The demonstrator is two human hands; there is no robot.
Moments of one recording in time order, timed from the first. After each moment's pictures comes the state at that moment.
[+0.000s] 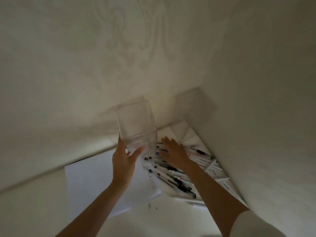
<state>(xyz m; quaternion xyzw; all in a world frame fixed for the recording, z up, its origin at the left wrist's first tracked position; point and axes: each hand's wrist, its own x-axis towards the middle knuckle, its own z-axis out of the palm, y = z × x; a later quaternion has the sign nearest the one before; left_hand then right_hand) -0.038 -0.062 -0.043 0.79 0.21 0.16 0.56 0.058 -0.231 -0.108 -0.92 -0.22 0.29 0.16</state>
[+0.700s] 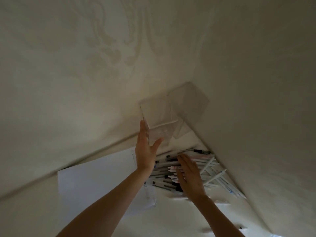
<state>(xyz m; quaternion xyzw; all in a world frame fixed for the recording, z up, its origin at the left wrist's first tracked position) 0.010 -0.122 -0.063 0.79 0.16 0.13 0.57 -0.034 -0.294 -0.144 -0.95 -0.12 0.03 0.29</state>
